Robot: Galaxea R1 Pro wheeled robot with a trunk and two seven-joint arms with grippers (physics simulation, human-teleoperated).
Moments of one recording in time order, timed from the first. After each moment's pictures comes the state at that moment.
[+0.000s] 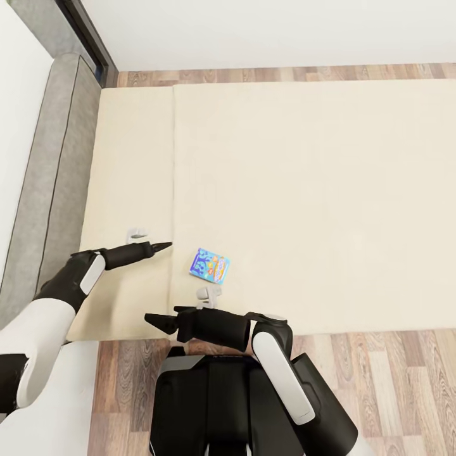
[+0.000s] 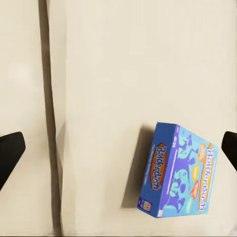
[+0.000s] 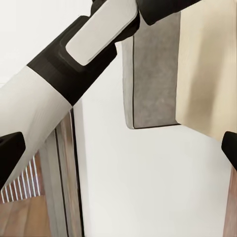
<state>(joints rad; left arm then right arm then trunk) -1.10 0.25 -0.04 -0.61 0.34 0.48 -0.77 -0.50 0.16 0.51 -1.60 -0.77 0.82 0.22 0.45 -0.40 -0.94</state>
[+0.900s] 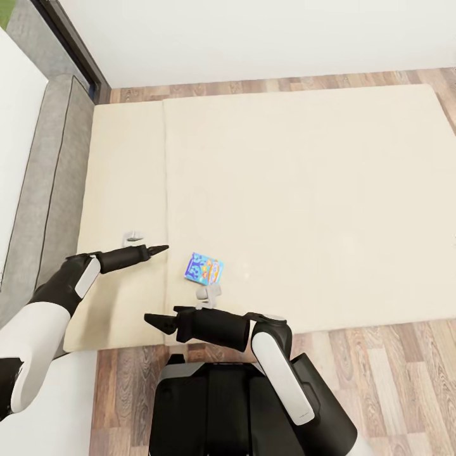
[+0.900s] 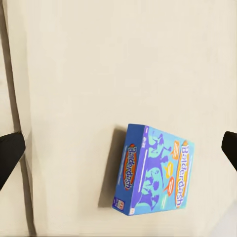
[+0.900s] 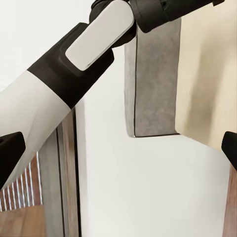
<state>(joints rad) -1.08 0.27 -0.04 -0.62 0.34 0.49 -0.80 -0.50 0.16 0.51 -1.60 -0.77 0.82 0.22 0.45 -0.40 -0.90</state>
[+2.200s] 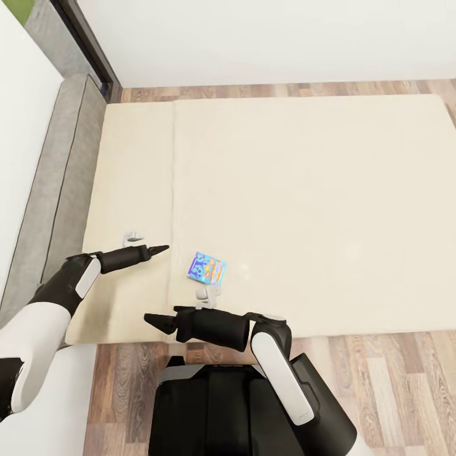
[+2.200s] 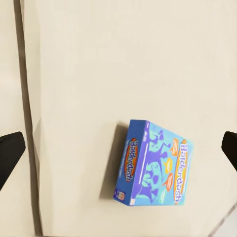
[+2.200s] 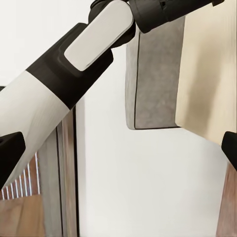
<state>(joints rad) -1.08 0.27 -0.04 -0.62 0.35 0.49 -0.81 -0.50 0.16 0.51 -1.60 -0.77 0.82 0.21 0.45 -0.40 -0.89</state>
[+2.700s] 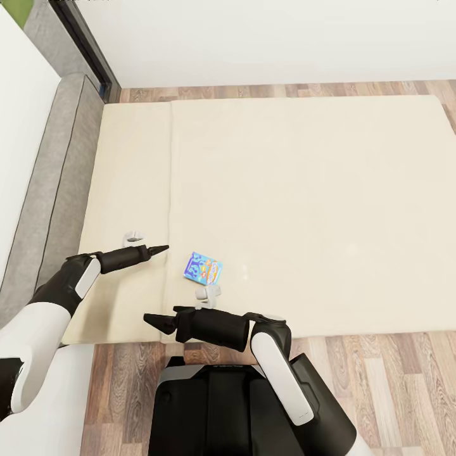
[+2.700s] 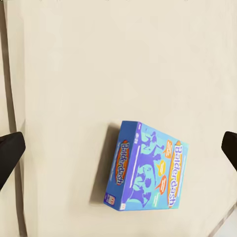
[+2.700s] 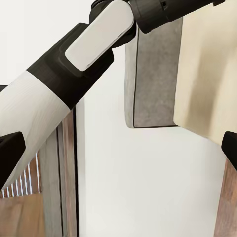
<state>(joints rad) -1.08 0.27 -0.04 -0.62 0.35 0.49 -0.81 -0.50 0.17 0.51 -1.60 -0.77 0.81 0.21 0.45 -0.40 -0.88</state>
